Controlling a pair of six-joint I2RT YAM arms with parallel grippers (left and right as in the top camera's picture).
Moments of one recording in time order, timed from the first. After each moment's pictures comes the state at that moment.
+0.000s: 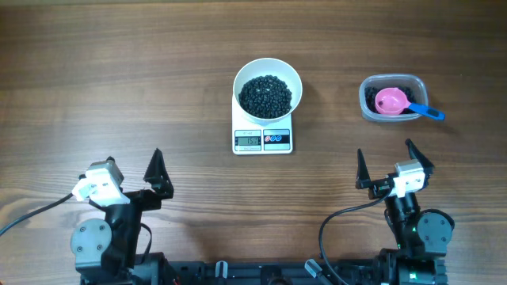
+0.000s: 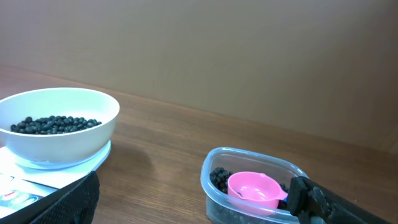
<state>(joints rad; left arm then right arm) 0.07 0.16 0.47 -0.50 0.06 -0.27 -0.10 0.02 0.01 0.01 -0.26 -0.17</state>
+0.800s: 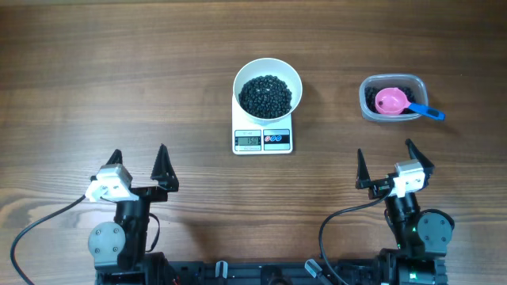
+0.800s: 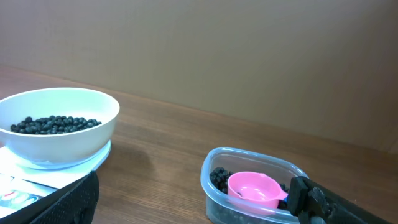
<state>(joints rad) 0.07 0.03 0.20 -0.19 0.07 -0.27 -0.10 0.02 0.01 0.01 -0.26 -0.17</state>
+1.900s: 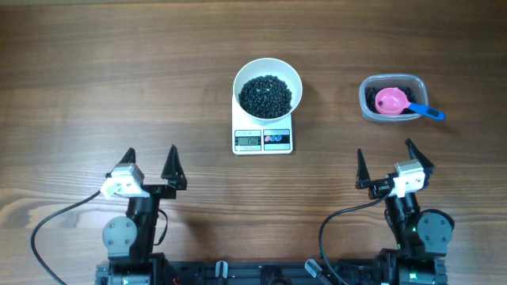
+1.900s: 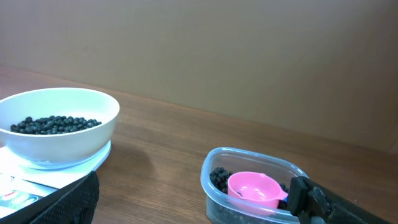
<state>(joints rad) 0.04 0.01 0.01 -0.03 0.10 -0.30 -0.10 0.02 0.01 0.01 -0.26 -0.17</state>
